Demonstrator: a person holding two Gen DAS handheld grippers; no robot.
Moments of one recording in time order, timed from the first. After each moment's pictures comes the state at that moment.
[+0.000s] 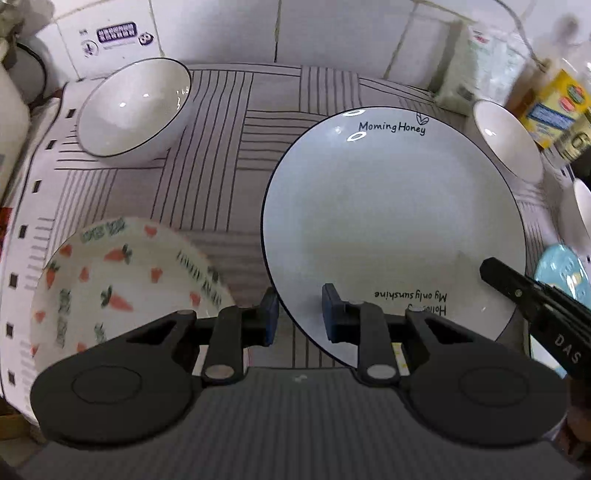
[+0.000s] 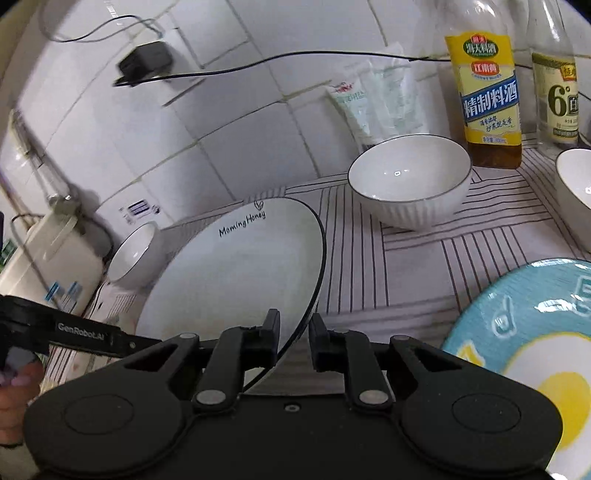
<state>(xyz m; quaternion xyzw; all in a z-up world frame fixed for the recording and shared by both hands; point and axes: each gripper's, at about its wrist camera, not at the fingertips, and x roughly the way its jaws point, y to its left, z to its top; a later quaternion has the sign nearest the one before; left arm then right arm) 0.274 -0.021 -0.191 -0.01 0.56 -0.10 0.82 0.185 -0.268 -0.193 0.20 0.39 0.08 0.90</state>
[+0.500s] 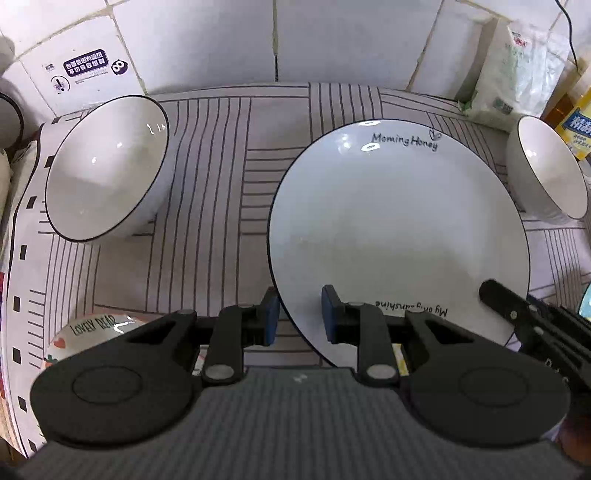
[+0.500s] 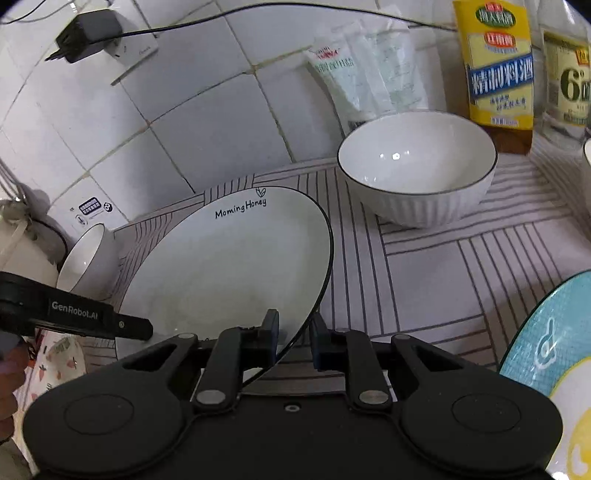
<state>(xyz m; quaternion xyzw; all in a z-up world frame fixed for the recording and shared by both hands) 0.329 -0.038 -0.211 0.03 0.56 -0.09 0.82 0.229 -0.250 -0.225 0.19 0.42 0.03 0.89</state>
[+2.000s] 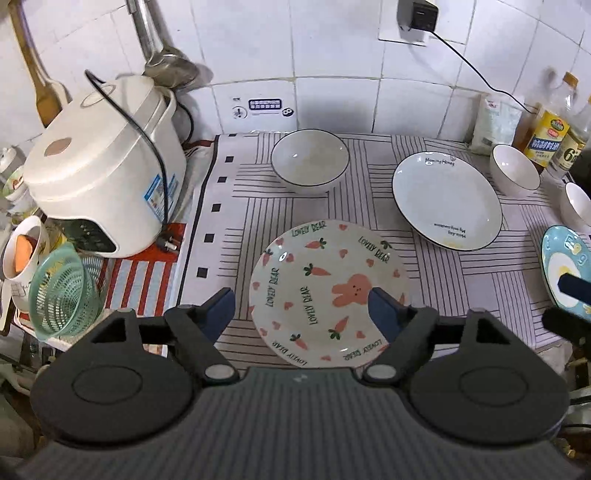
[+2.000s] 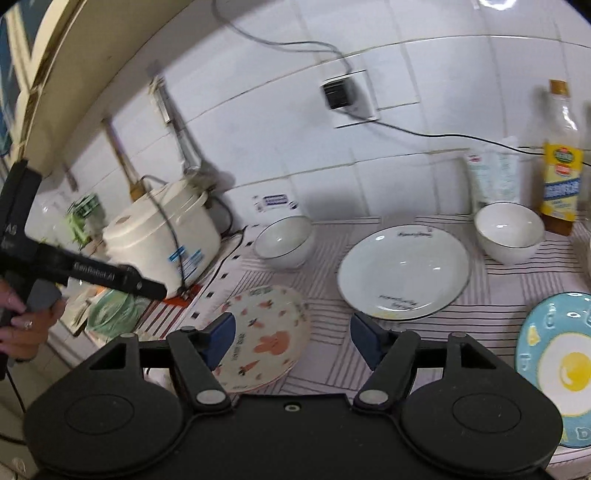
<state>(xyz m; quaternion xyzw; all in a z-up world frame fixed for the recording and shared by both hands) 0.141 0.124 -0.058 0.05 0.47 -0.05 0.88 0.069 -0.162 -0.077 0.13 0.35 0.20 0.91</state>
